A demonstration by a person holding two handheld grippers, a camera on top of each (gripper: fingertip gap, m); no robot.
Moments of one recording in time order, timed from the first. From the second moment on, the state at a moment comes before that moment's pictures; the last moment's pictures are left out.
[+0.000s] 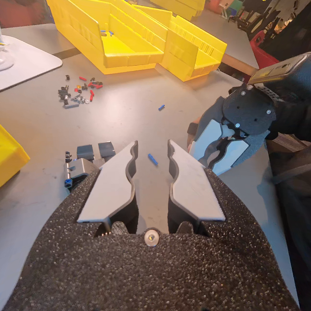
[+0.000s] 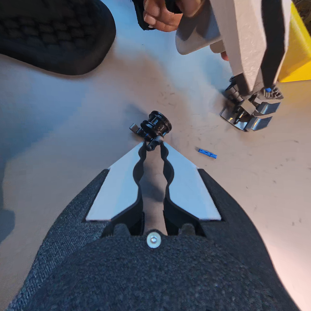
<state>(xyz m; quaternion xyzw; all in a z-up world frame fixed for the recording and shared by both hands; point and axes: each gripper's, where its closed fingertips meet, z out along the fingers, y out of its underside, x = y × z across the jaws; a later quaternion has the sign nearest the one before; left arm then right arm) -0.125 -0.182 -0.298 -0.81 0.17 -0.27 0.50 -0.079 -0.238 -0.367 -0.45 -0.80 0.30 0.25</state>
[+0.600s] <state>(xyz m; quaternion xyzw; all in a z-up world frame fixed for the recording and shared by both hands) -0.058 -0.194 -0.227 -0.64 0.16 -0.51 0.56 -0.065 -0.179 -0.220 -0.31 -0.60 0.35 0.65</state>
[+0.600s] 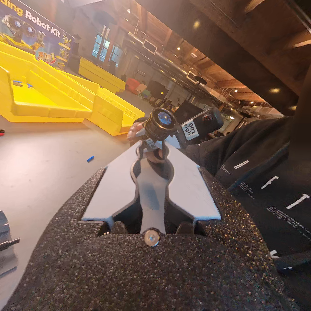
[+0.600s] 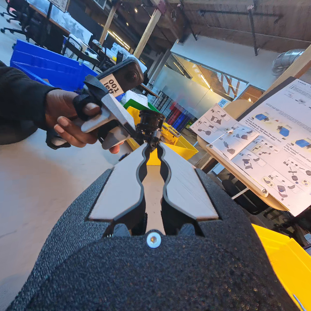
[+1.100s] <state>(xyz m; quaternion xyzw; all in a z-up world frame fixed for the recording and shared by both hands) -0.067 -0.190 -0.255 -0.71 0.23 -0.31 0.59 -0.061 -0.184 -0.244 -0.33 -0.65 0.42 0.54</state>
